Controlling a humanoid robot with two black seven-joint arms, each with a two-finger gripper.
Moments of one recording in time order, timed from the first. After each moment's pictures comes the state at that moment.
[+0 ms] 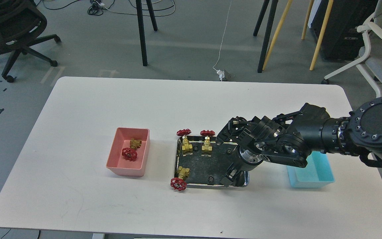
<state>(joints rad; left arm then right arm) -1.28 0.83 -0.73 -0.76 0.69 -0.17 -0.37 1.32 0.00 -0.69 0.88 -1.27 0.49 0.19</state>
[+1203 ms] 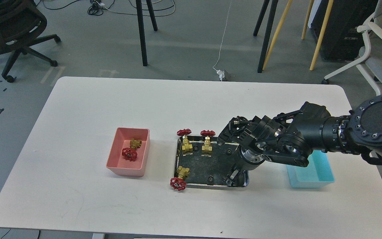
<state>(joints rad) -1.28 0.83 -0.73 -0.76 0.69 -0.16 -0.37 1.34 0.00 -0.72 0.89 -1.27 0.49 0.18</state>
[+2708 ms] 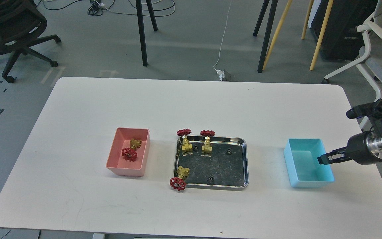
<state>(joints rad) -1.28 0.79 -0.72 -0.76 0.69 -0.13 -0.36 1.28 -0.88 -0.45 1.25 -1.28 0.47 0.18</state>
